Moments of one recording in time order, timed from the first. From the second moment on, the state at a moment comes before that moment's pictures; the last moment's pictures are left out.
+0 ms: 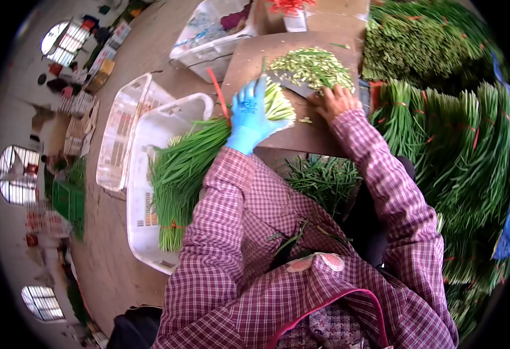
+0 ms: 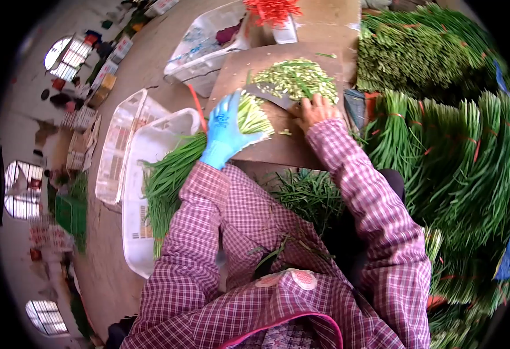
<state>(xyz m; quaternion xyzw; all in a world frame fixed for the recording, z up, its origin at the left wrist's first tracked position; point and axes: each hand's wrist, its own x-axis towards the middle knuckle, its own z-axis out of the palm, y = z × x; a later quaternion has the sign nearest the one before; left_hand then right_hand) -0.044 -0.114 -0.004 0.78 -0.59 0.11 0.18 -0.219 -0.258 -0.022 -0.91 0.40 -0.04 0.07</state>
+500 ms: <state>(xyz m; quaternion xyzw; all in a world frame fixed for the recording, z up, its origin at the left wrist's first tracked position) -0.161 0.003 -0.049 0.57 -0.20 -0.37 0.71 -0.052 -0.147 0.009 -0.99 0.00 0.09 -0.11</state>
